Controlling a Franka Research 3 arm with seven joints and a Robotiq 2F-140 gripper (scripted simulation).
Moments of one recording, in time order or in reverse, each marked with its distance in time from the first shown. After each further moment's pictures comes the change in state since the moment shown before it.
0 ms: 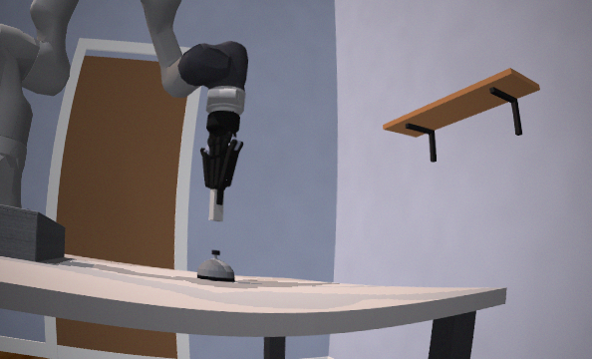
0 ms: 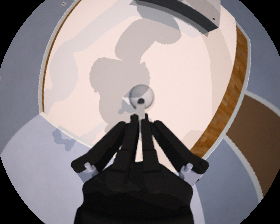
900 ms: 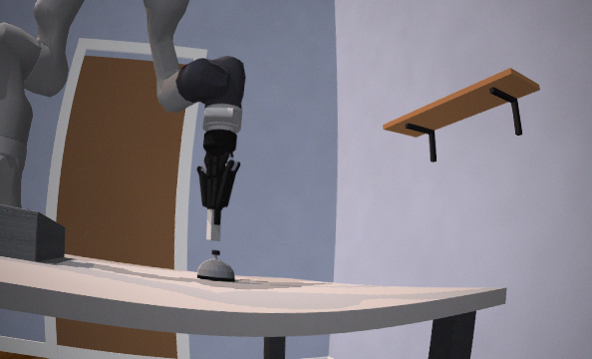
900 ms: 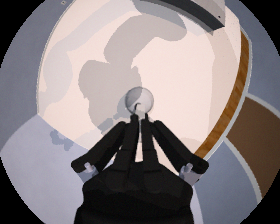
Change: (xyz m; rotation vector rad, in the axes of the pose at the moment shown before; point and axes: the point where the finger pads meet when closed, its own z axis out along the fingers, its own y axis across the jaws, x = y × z) arm 0.001 0.005 0.043 -0.003 0.005 -0.013
